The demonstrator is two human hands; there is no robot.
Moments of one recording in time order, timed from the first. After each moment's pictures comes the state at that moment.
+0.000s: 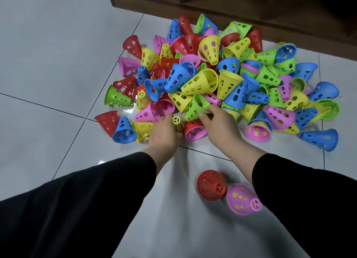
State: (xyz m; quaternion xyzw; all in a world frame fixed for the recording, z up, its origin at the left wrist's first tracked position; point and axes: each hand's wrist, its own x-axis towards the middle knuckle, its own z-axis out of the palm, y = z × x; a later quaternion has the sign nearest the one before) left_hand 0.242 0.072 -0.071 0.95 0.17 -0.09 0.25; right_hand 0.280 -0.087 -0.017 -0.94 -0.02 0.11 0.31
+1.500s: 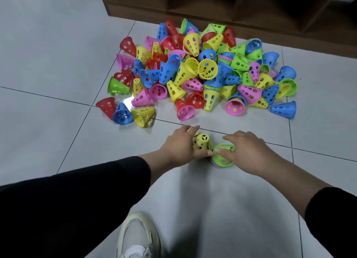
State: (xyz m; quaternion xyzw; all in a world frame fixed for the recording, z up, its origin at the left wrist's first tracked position) left_hand 0.114 0.015 0.002 0.92 -0.06 -0.22 0.31; right_hand 0.116 -0.195 0.054 -0.97 -0.08 0.24 0.05
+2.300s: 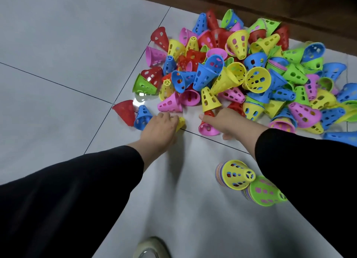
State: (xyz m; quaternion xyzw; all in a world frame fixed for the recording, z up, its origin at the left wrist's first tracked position) left_hand 0.193 0.155 -0.055 0.99 -0.06 -0.13 -0.01; right_hand 0.278 -0.036 -0.011 -0.91 0.04 0.37 0.21
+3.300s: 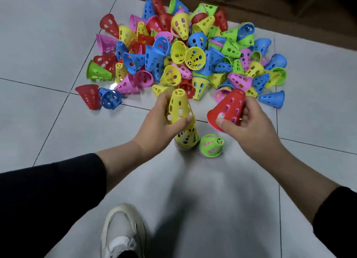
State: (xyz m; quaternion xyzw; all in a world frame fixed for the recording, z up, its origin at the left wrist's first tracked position) left_hand 0.110 0.026 0.055 0.80 0.00 -0.06 0.59; right_hand 0.117 -0.200 0.092 -0.84 0.04 0.11 0.53
